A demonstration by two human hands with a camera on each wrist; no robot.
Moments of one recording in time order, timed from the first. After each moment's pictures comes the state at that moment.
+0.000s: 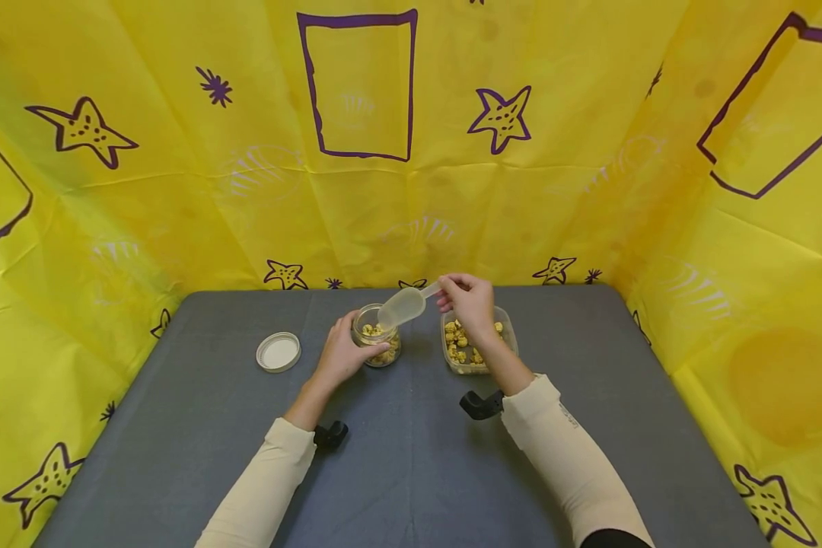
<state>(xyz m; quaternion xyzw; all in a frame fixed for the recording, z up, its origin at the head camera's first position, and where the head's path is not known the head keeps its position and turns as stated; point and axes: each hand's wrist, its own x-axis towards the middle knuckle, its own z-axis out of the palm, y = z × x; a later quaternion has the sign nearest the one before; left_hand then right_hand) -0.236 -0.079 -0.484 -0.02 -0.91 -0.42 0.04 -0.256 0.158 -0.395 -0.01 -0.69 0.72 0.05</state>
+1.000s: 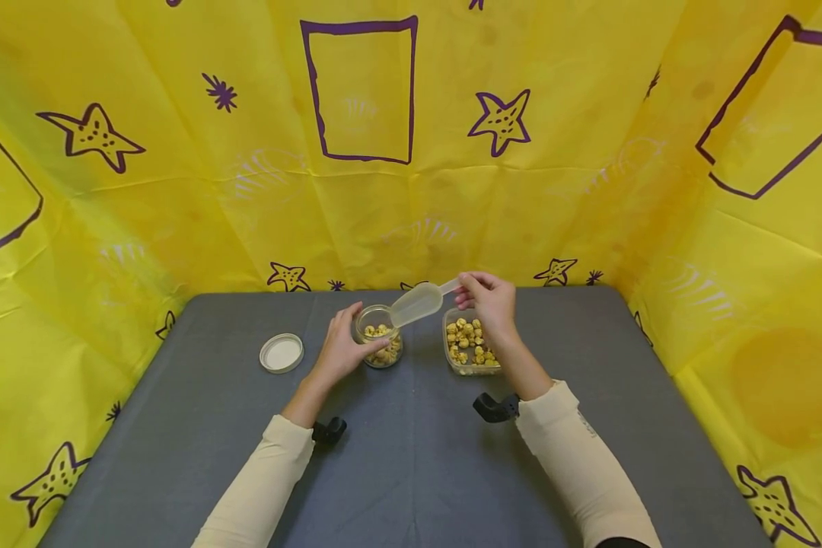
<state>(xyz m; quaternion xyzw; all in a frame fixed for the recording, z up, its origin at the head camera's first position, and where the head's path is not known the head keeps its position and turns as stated) -0.235 -0.082 -0.470 -0.06 -0.90 -0.42 0.07 -0.246 0.181 -0.386 0.00 -0.61 0.79 0.08</state>
